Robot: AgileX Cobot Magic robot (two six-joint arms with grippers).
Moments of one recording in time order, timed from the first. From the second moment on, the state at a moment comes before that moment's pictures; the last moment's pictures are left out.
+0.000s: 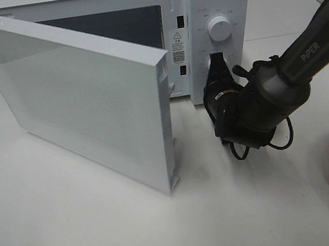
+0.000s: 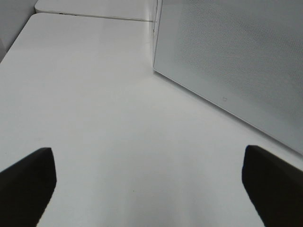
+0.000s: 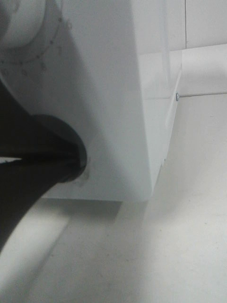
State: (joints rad) left arm 0.02 -0.01 -0.52 -0.10 1.08 0.01; right arm 0.57 2.21 -0.97 0.89 -0.89 1.10
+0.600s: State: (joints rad) left arm 0.02 -0.01 -0.52 -0.10 1.08 0.01; right arm 0.57 2.21 -0.97 0.90 -0.88 1.10
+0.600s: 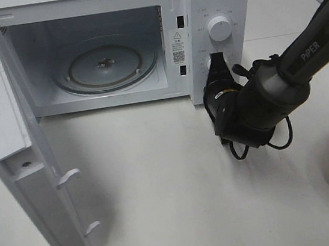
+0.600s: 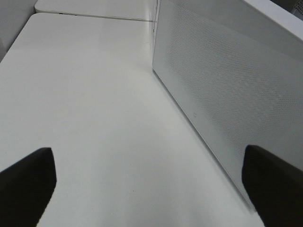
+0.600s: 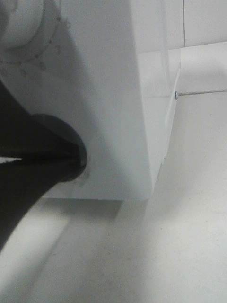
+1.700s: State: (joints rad) left arm 0.02 -0.01 -0.52 -0.10 1.08 0.01; right arm 0.63 2.02 -0.74 0.80 -0.96 1.11
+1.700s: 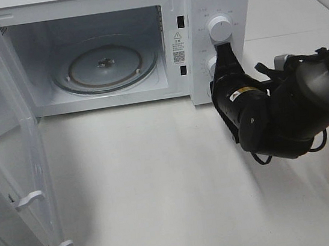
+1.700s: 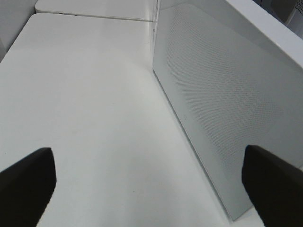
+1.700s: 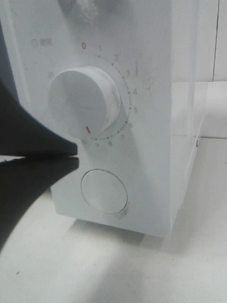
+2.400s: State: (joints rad) left arm 0.02 -0.01 -0.52 -0.10 1.08 0.01; right arm 0.64 1.75 -0.60 0.65 -0.61 0.61
